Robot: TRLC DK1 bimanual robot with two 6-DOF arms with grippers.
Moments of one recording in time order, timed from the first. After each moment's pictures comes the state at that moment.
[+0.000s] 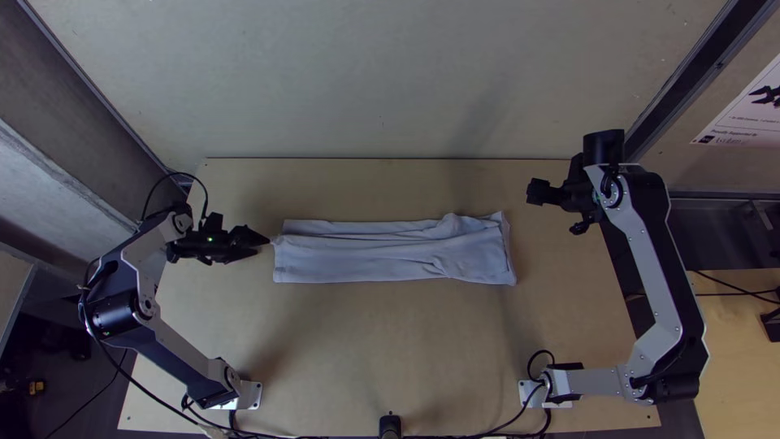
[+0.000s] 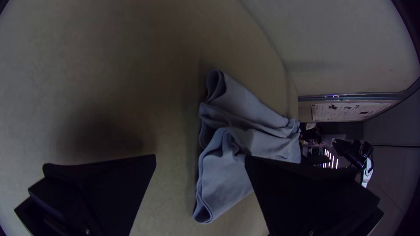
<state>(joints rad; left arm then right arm) 0.40 1.78 1.18 -0.81 0.80 0.20 0.08 1.46 1.58 -1.06 0.06 0.24</state>
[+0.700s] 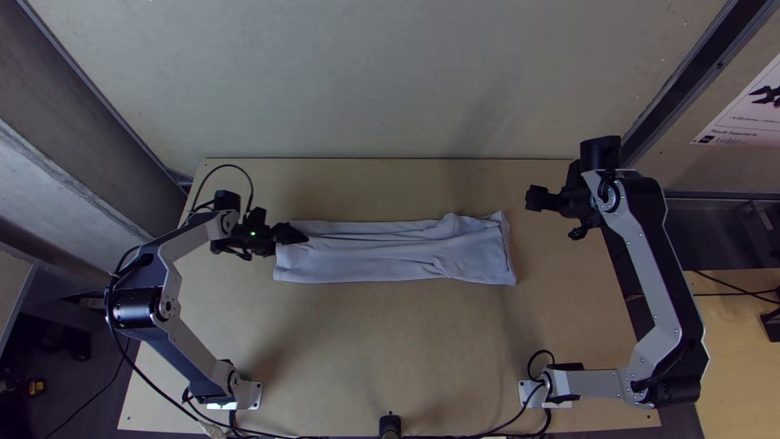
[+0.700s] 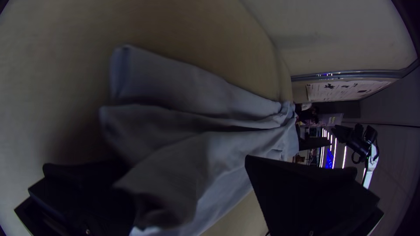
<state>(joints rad) 0.10 1.79 1.13 -0.56 0.81 -0.05 0.08 1.45 1.53 -1.06 0.06 0.24</state>
